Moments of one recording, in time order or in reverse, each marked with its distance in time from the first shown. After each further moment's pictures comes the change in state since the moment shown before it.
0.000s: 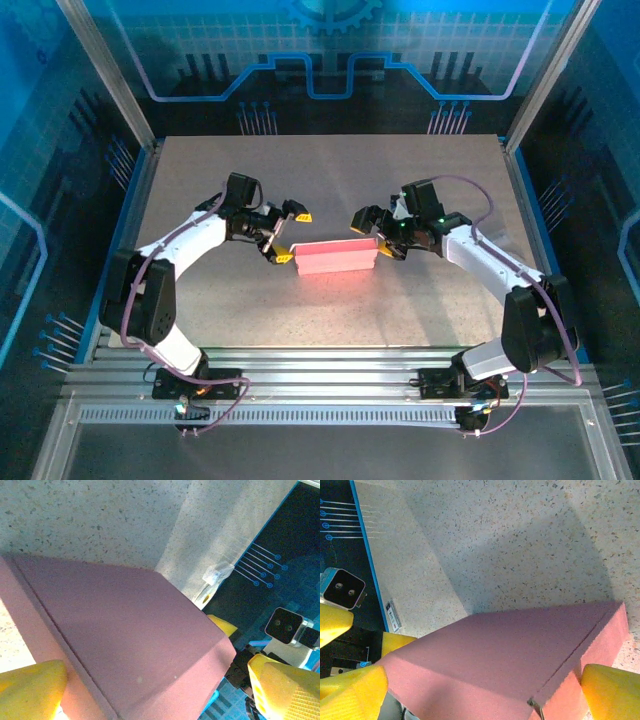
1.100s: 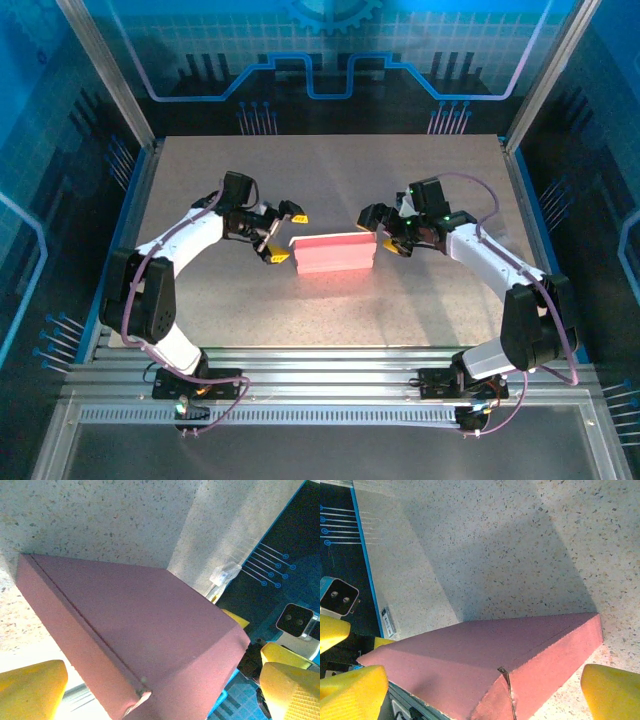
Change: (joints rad) left arm 0.031 0.003 0.025 -0.089 -0.006 0.106; right arm -0.051 0.003 0.000 -0.003 -0.010 -0.079
